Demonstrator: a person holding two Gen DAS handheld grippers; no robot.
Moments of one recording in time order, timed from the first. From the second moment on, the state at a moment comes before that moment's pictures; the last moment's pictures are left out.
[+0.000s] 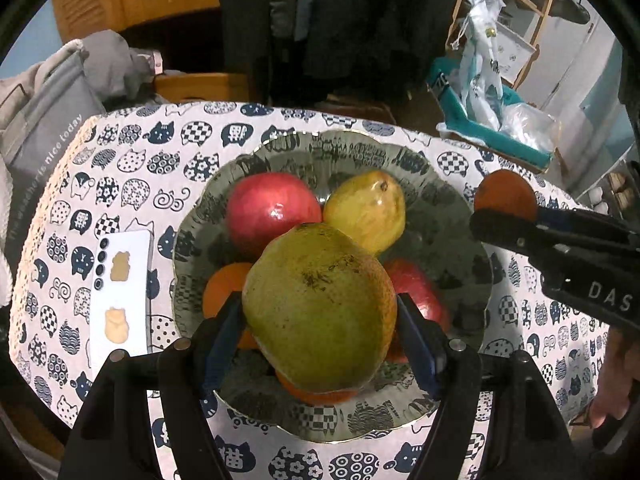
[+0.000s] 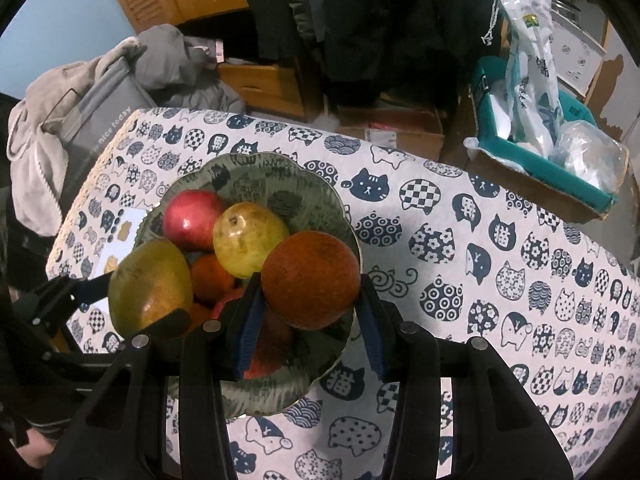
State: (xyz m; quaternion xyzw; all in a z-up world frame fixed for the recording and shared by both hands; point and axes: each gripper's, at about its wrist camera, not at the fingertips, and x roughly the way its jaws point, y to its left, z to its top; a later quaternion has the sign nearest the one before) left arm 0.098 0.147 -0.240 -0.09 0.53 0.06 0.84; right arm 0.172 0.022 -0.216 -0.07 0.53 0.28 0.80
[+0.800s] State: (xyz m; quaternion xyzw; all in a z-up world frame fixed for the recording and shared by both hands) left arm 0.092 0.145 -0.227 -0.08 0.53 0.06 0.84; right arm 0.179 0.034 -0.227 -0.06 0.55 0.30 0.78
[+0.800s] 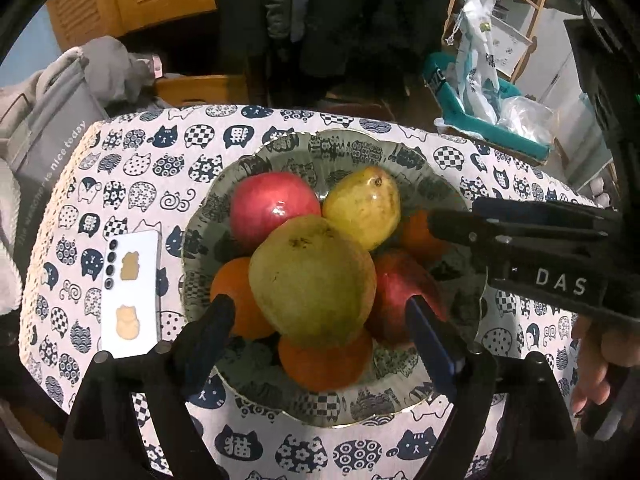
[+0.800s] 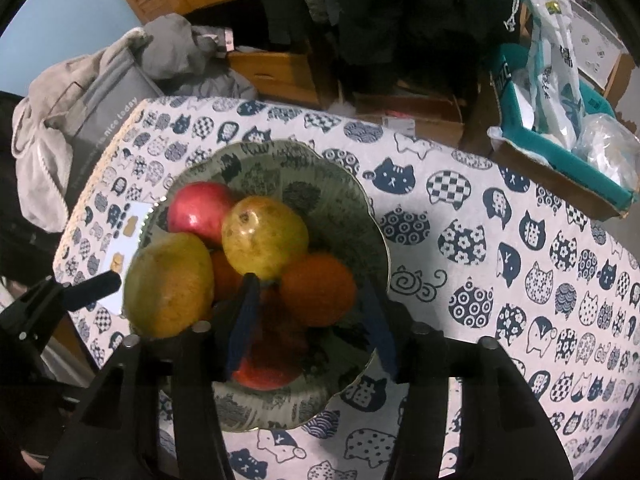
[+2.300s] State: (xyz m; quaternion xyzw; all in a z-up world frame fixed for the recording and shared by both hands) left arm 0.001 0.125 -0.031 -0.06 0.32 0.09 0.94; right arm 0.072 -0.073 -0.014 -0.10 0.29 0.23 0.92
